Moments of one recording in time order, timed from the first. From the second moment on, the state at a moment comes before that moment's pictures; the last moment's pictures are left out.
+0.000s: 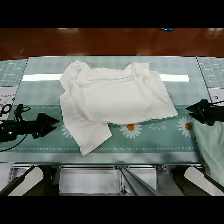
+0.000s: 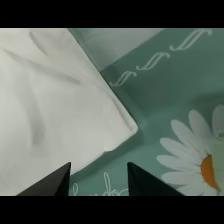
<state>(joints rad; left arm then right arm) 0.56 -1.07 0.42 0.74 -1.12 -1.23 -0.70 -1.12 0.70 -0.83 1.18 1.22</state>
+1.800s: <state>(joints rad) 0.23 -1.18 0.63 0.55 -0.92 -1.19 -0.39 -1.47 1.04 -0.74 1.13 1.22</state>
